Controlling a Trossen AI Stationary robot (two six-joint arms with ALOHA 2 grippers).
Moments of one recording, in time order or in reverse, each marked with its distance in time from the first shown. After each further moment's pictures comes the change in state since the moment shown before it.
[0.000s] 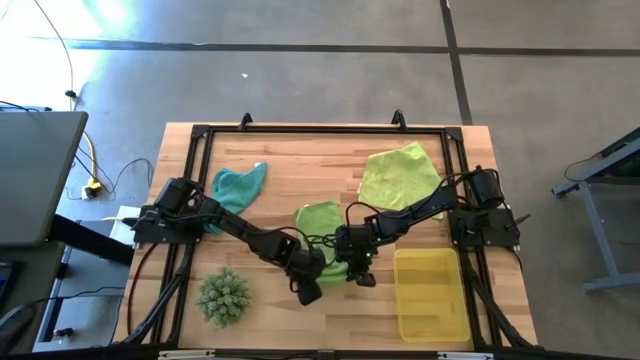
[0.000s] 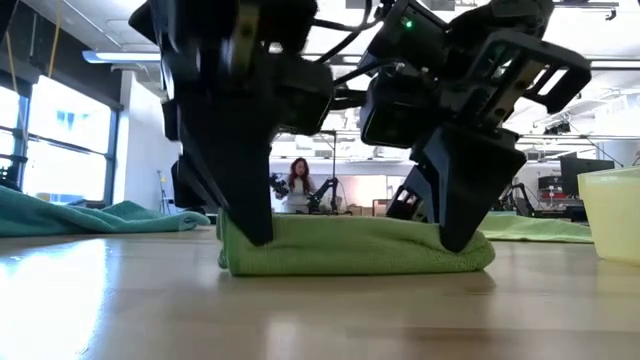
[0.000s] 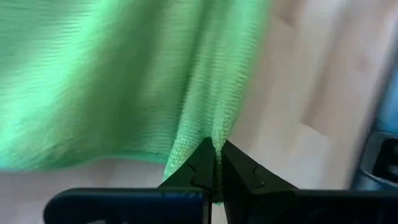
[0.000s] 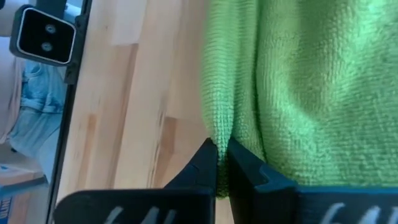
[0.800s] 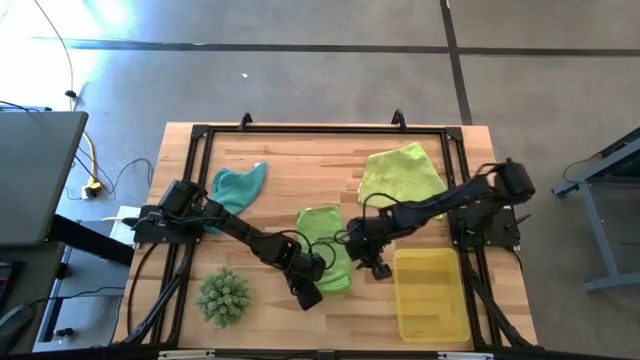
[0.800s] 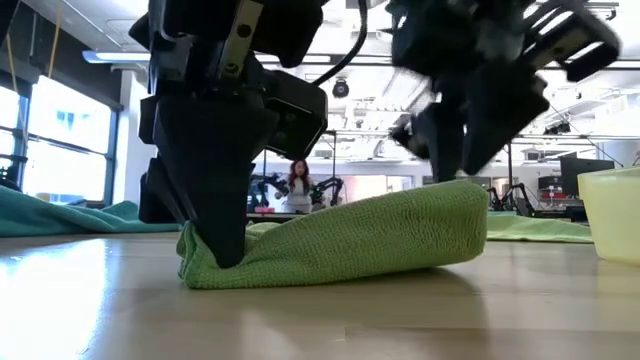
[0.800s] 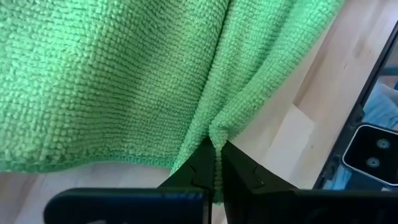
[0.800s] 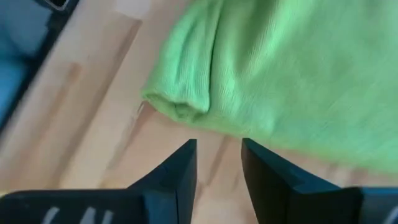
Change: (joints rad) left arm -0.006 0.043 0.000 0.046 0.135 -0.134; right arm 0.020 -0.249 0.000 -0.233 0.228 -0.365
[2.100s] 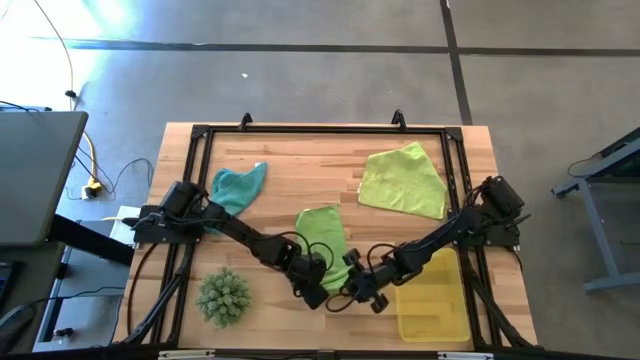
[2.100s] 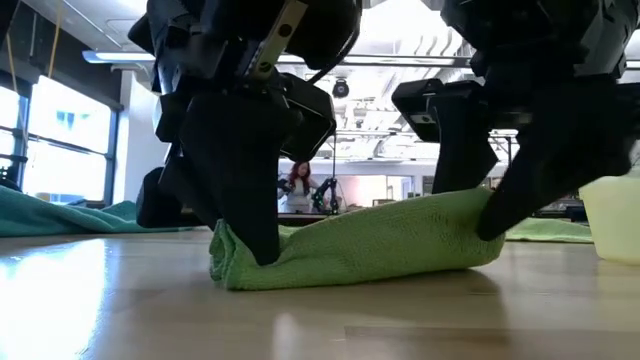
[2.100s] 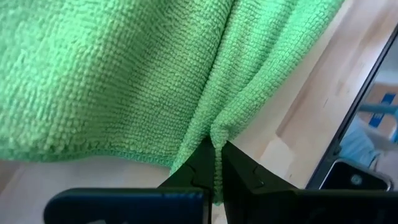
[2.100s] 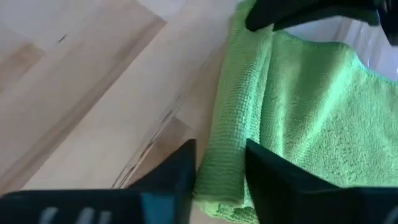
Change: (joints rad) left arm -0.010 0.003 0.000 0.087 -0.066 -0.163; right arm 0.297 0.170 0.003 0.262 0.436 -0.055
